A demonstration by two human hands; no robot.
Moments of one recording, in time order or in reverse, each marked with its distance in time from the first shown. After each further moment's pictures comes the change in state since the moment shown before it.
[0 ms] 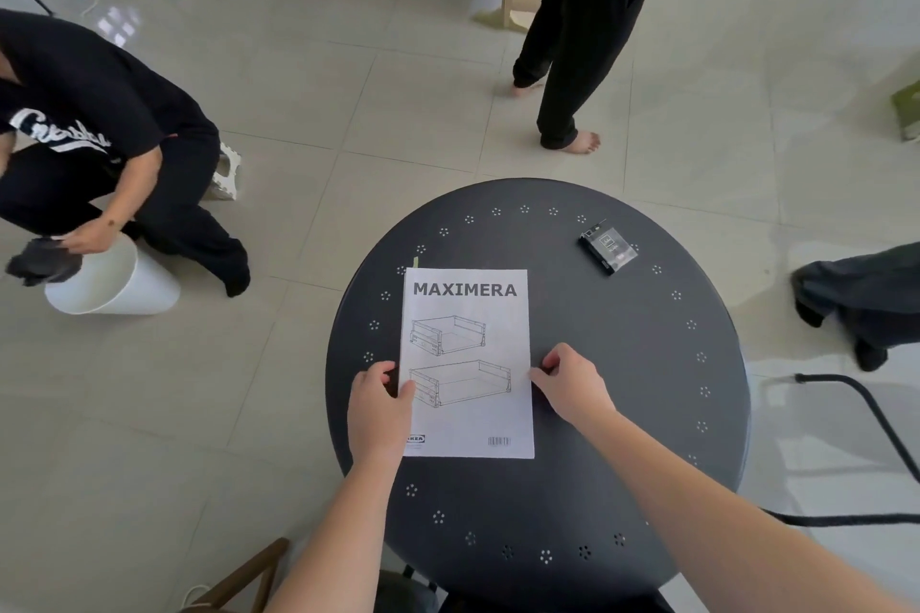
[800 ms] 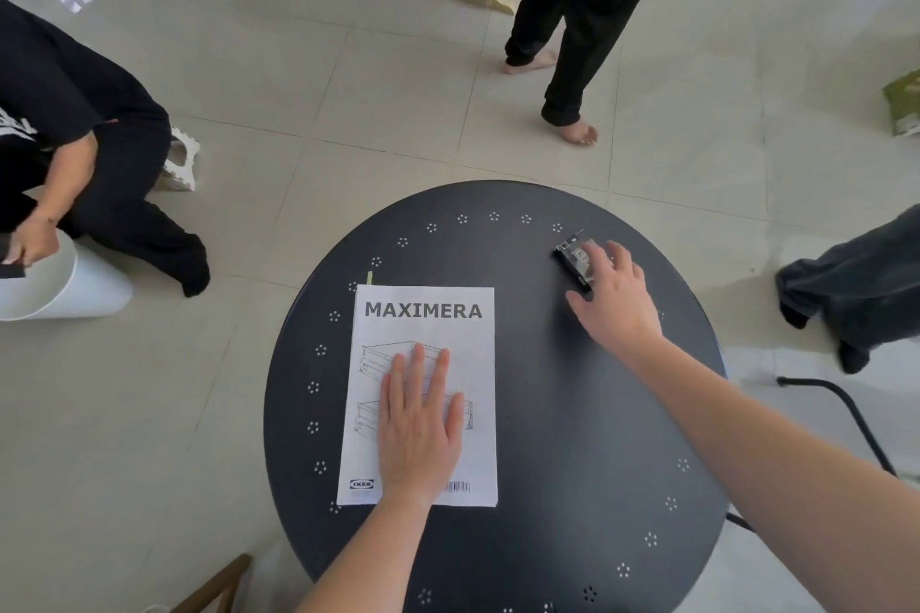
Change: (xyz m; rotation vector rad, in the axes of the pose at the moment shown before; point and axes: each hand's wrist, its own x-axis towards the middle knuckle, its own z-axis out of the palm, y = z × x) left_hand -0.008 0.037 0.110 0.560 0.050 0.571; right_hand 0.111 -0.009 -0.122 -0.319 0.298 -0.257
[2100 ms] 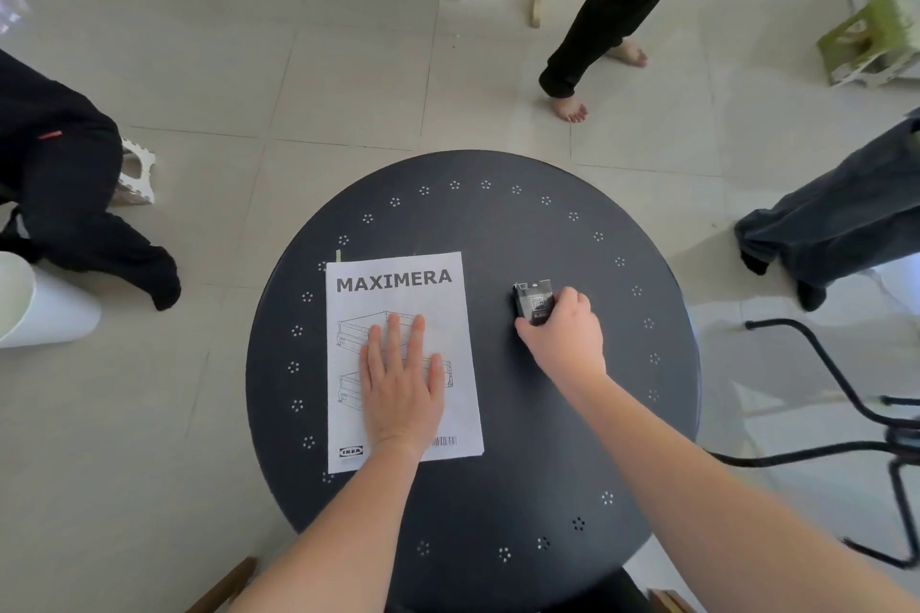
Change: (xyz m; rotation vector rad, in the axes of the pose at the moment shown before) left_hand -0.002 0.004 -0.001 0.007 -0.016 -0.029; right_hand -0.100 -0.011 0.057 0.263 0.051 0.327
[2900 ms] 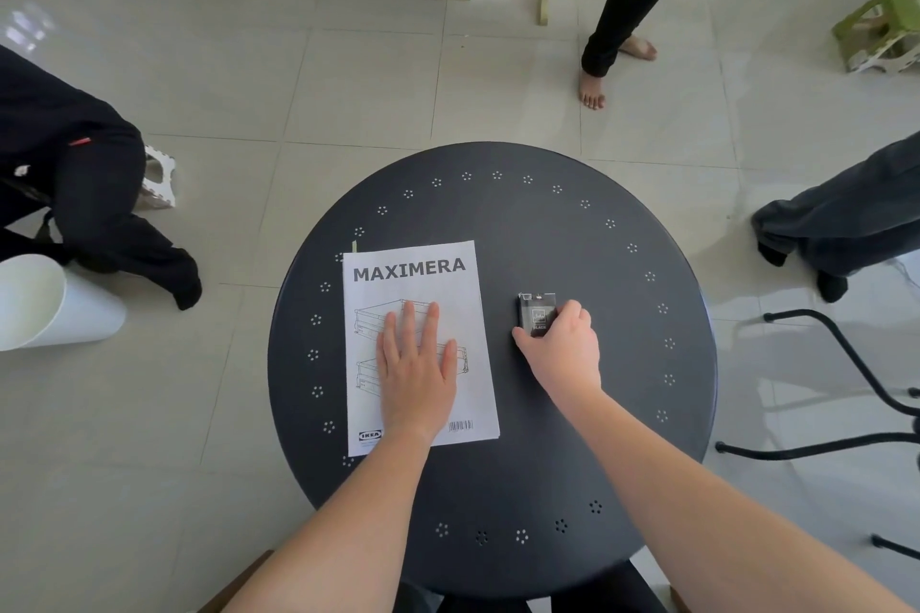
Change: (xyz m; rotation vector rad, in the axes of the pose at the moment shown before) left_hand 0.002 -0.006 0.002 -0.068 -0.063 0.026; right_hand -0.032 0.006 0.030 0.064 0.000 0.058
